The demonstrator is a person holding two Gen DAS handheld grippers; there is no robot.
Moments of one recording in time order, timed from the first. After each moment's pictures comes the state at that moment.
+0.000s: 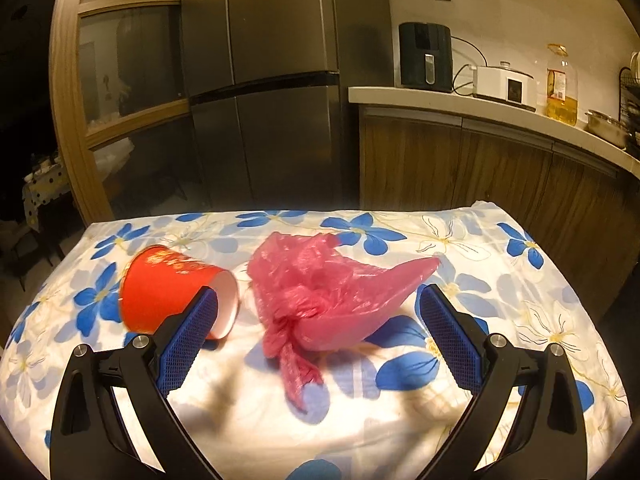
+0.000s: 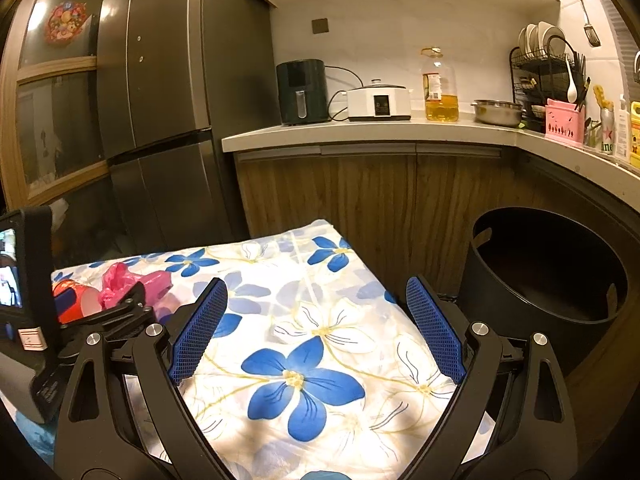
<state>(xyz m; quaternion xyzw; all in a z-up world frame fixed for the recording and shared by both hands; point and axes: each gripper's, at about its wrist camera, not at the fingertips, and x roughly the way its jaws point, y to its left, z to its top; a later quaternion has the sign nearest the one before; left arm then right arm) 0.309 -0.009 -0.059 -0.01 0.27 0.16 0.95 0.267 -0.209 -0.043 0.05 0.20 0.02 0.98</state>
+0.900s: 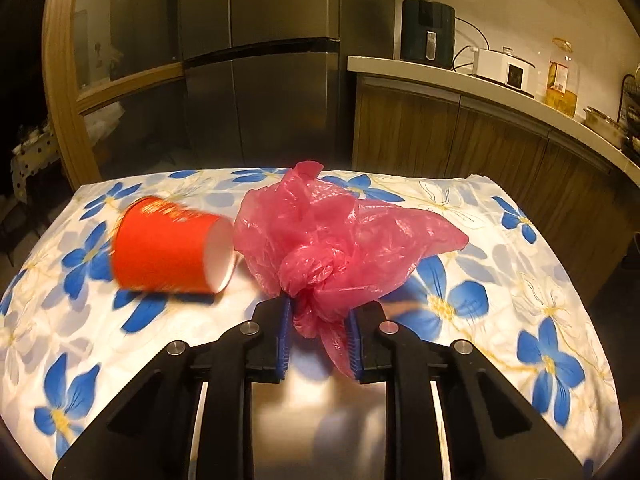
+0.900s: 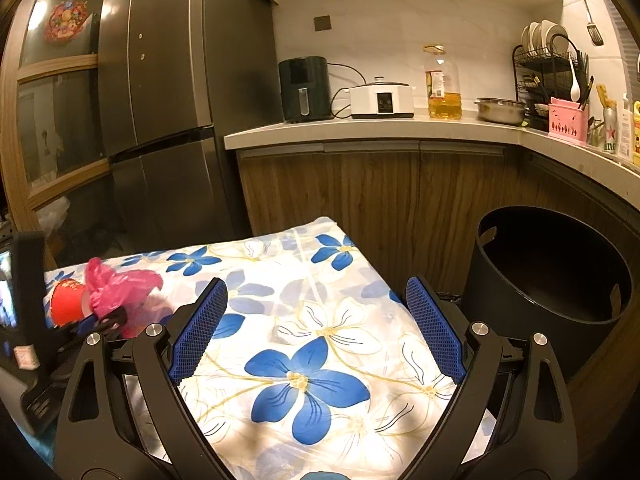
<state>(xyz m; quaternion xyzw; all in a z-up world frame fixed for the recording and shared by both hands) 0.288 0.002 -0.072 -0.05 0.32 0.14 0.94 0.270 -0.207 -0.044 0.05 0.20 0.03 0.98</state>
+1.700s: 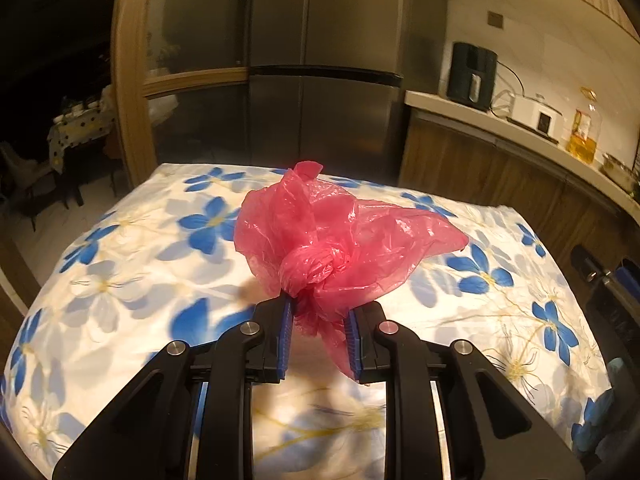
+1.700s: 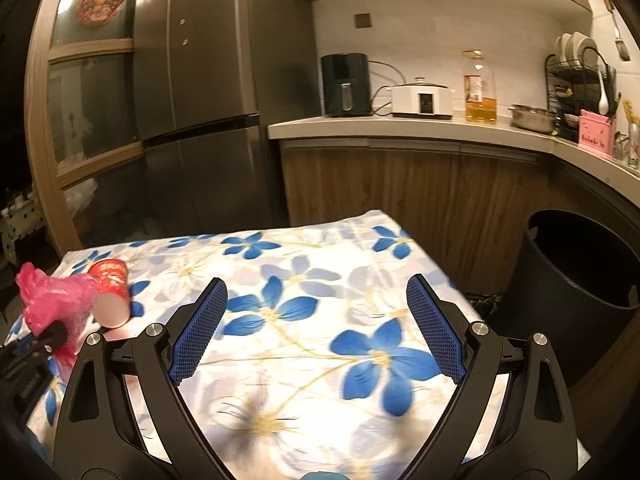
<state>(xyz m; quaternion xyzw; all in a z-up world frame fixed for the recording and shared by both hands) 0.171 0.071 -0.042 -0.09 0.27 0.20 0.94 0.249 -0.141 -0.040 0.03 0.21 0.08 0.97</state>
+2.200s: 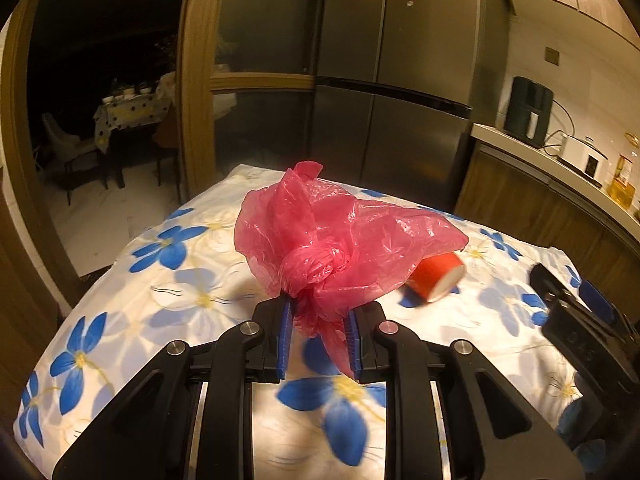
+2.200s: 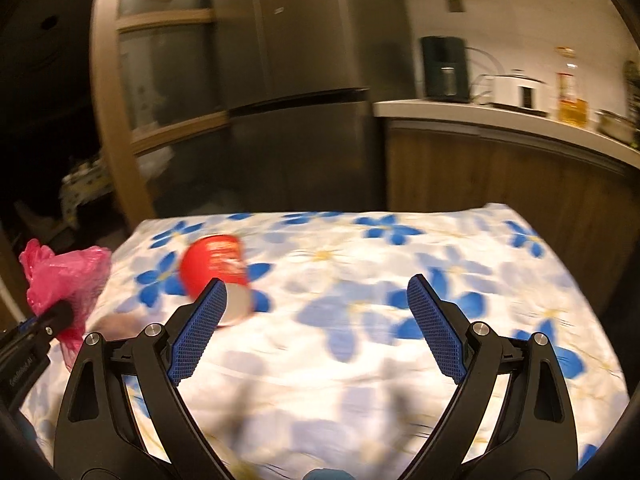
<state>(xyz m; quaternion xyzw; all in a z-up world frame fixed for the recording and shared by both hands) 0.133 0.155 -0.035 -0.13 0.25 0.28 0.92 0.256 -0.018 -0.044 0.01 0.24 0.24 0.94</state>
